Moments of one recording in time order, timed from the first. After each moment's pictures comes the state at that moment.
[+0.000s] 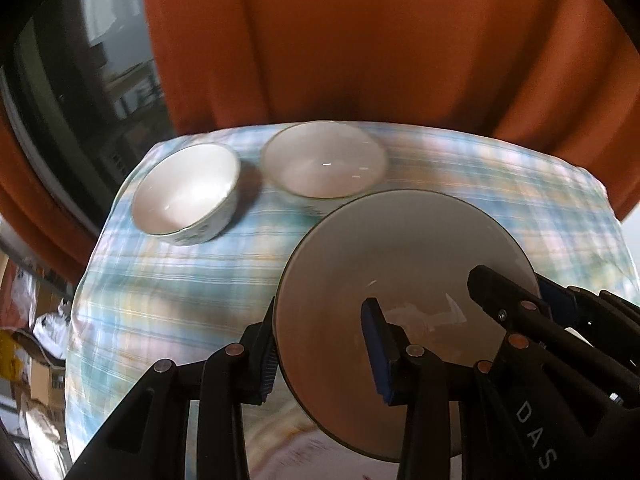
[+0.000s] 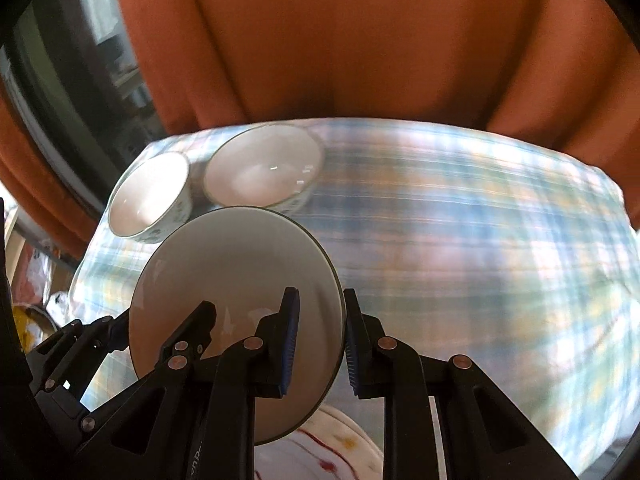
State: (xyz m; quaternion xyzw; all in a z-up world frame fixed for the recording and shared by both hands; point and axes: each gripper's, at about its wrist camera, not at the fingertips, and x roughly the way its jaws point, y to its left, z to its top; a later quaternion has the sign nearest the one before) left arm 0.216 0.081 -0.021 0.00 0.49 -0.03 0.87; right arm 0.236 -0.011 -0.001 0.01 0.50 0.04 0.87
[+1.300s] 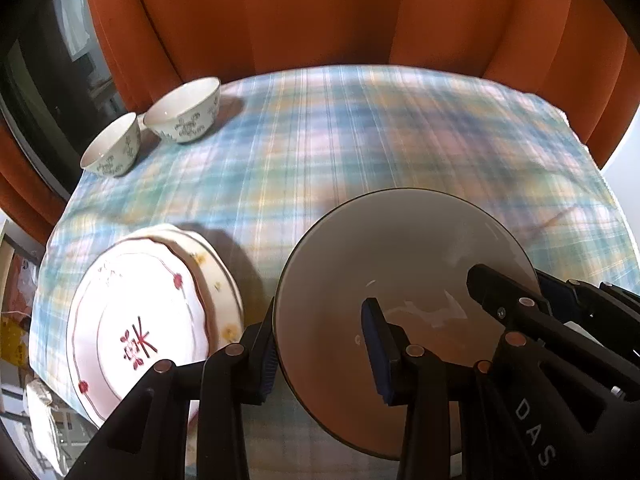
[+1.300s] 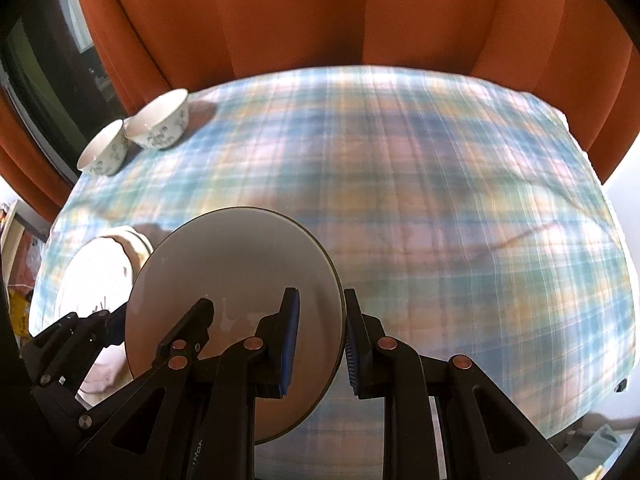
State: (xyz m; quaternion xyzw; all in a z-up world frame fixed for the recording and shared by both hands) left arm 0.111 -0.108 -0.051 0.03 0.51 -0.02 0.86; right arm 0.113 -0.212 -0.030 0.03 0.52 0.04 0.85
